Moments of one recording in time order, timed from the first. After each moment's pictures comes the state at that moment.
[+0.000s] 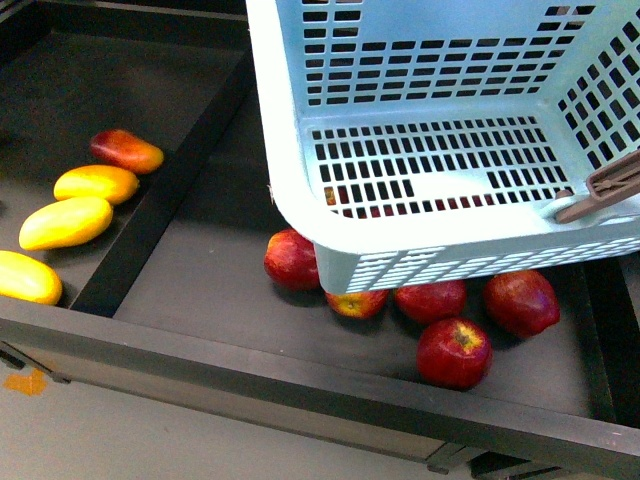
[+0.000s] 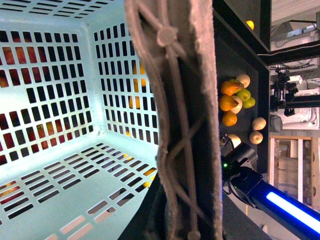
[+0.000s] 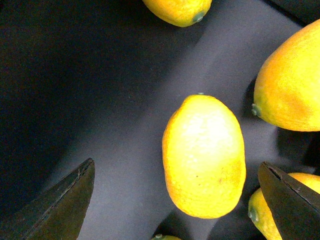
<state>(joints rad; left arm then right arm) -0.78 2.02 1.78 -0.35 0.20 -0.94 -0.89 2.55 1.51 0.07 0.07 0.26</state>
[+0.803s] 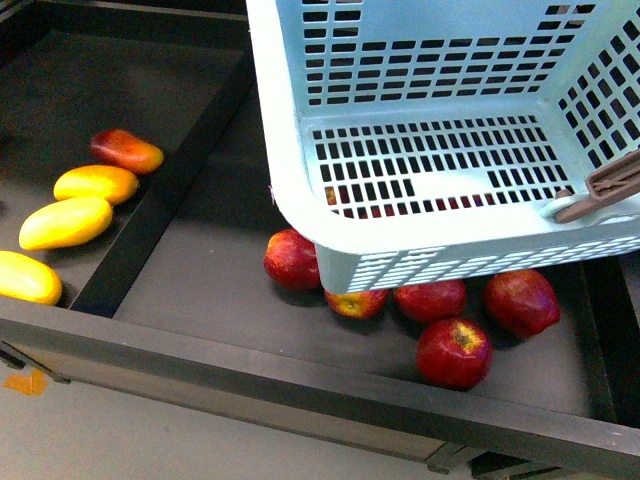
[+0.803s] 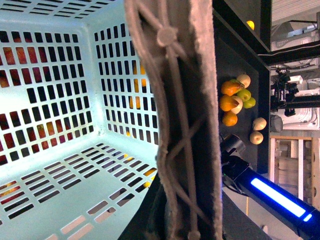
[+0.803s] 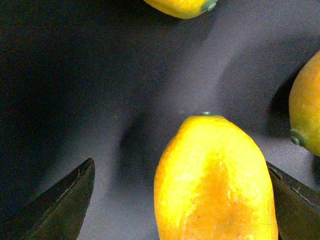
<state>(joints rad) -0.78 2.02 1.78 -0.35 0.19 -0.94 -0.88 2.72 1.73 -0.01 0.12 0.30</state>
